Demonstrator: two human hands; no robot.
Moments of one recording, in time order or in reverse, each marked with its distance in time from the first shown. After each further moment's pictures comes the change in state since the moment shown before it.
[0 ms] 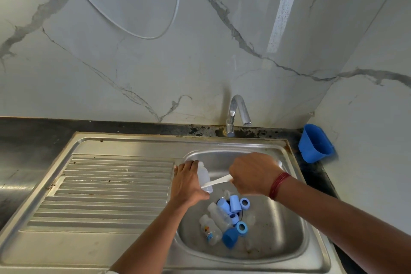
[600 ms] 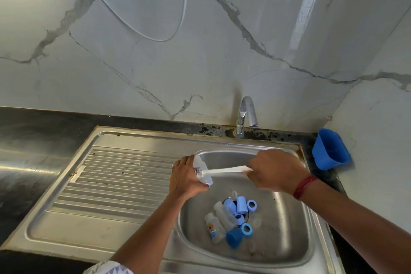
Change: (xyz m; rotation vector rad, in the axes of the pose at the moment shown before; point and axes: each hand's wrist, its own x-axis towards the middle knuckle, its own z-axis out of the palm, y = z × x) left_hand -0.004 0.001 -0.026 -0.129 0.039 -0.192; right_hand -0.007 0.054 0.016 0.140 0.136 -0.068
